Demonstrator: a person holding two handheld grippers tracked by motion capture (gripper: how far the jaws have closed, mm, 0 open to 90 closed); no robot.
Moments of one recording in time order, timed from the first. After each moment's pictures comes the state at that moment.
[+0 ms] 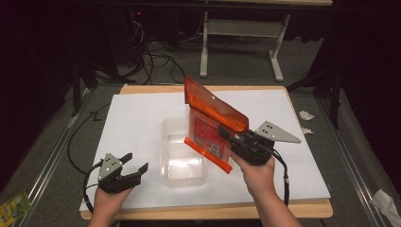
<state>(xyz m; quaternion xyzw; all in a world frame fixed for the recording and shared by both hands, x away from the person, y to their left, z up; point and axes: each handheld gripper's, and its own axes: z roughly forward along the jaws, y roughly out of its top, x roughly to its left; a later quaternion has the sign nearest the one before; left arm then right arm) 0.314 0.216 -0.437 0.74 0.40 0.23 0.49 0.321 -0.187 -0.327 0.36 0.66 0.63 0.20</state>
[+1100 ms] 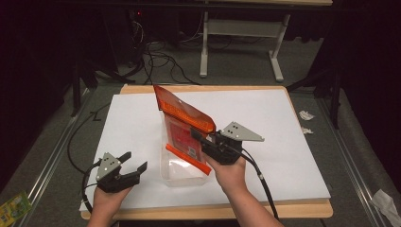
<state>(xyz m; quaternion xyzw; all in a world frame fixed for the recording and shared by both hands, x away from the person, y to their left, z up) 0.315 0.218 -0.435 0.74 0.40 0.23 0.49 0.336 -0.123 -0.346 0.35 0.67 0.63 0.19</state>
